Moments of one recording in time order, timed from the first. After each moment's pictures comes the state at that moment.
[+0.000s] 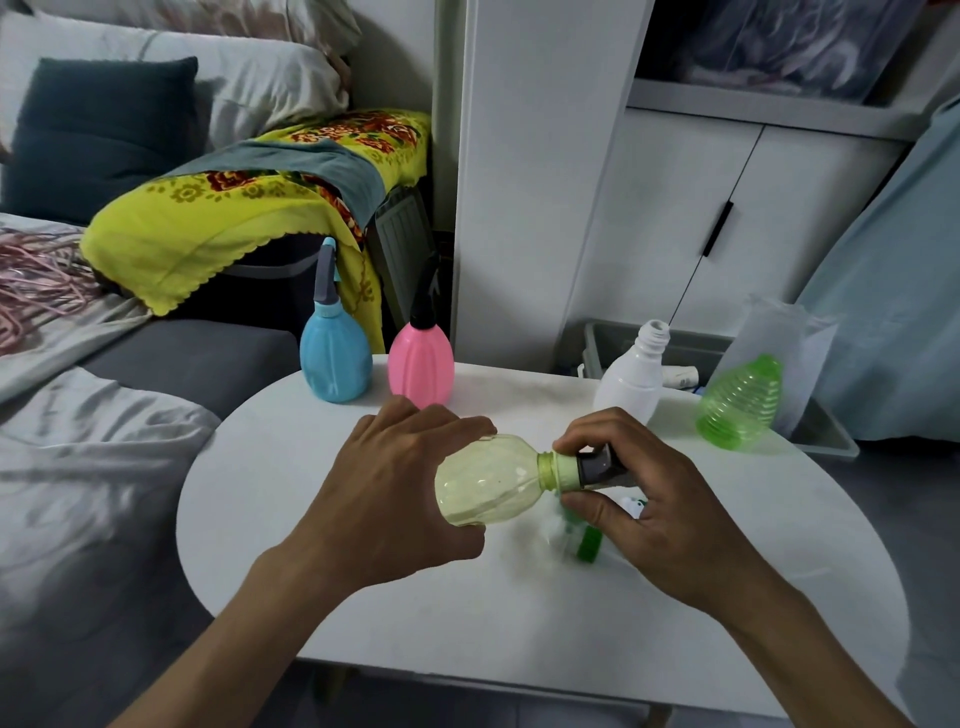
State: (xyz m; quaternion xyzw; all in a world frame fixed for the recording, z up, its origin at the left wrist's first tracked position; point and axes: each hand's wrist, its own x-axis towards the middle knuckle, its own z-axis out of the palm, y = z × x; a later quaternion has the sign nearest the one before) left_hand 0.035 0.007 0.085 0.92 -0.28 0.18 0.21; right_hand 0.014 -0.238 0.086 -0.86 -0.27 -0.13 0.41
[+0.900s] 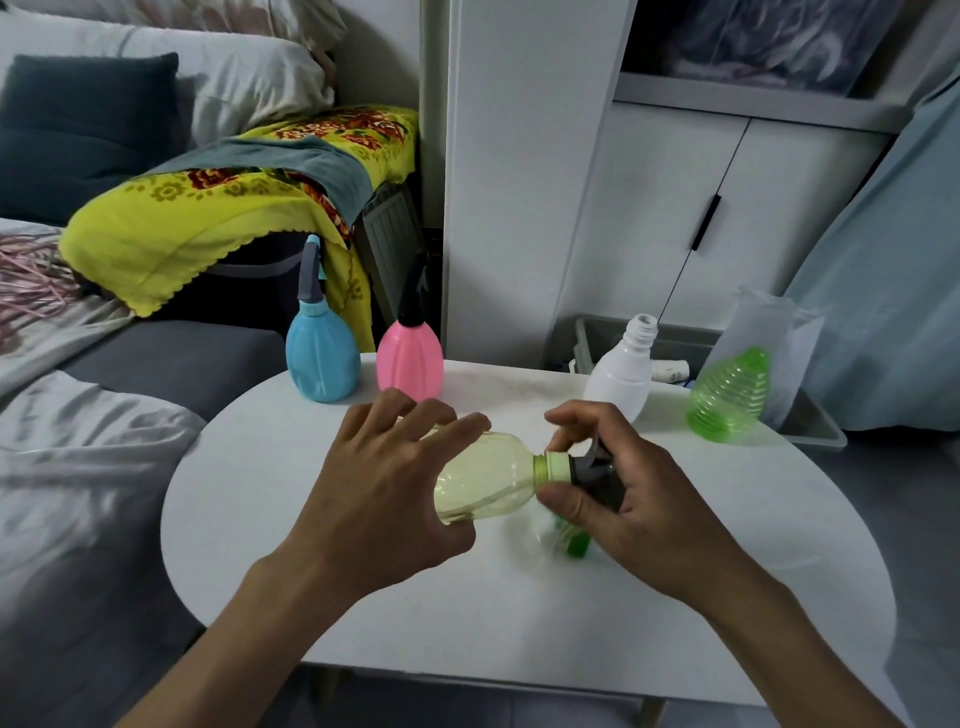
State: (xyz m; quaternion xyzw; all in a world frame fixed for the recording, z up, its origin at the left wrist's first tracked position) left_hand 0.028 -0.003 0.088 0.93 -0.27 0.22 0.13; right_hand 0.012 -0.235 0.085 -0.86 -0.22 -0.10 0.45
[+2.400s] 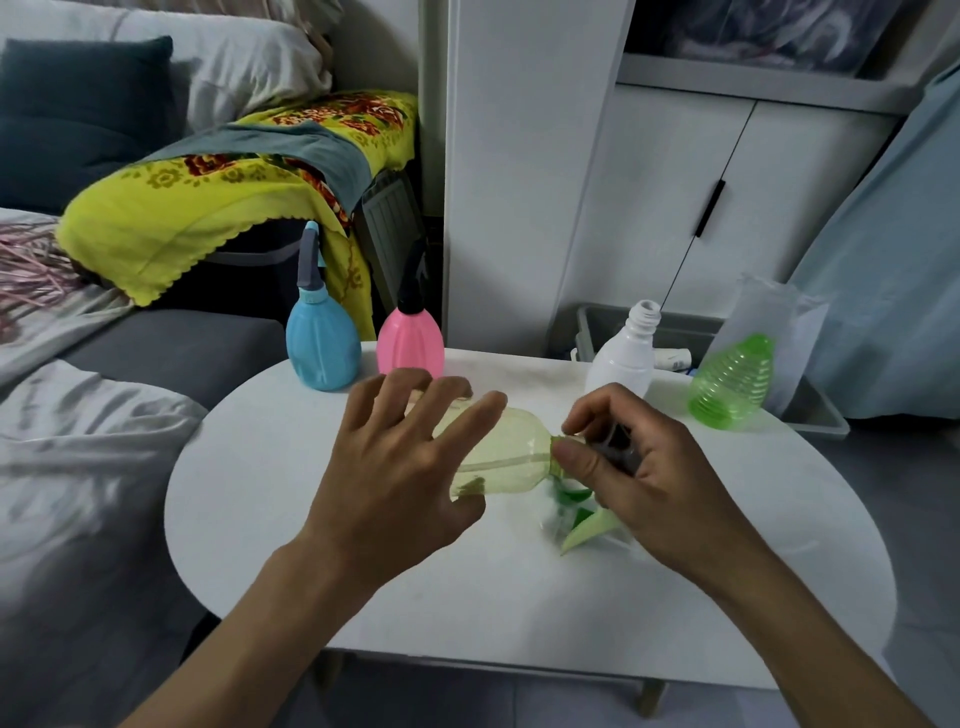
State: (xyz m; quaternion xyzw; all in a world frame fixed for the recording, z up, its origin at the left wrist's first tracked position) left_hand 0.029 -0.008 0.080 0.90 -0.28 0.31 0.08; right_hand 0.008 -0.234 0.095 -0.84 -0.15 -0.10 0.51
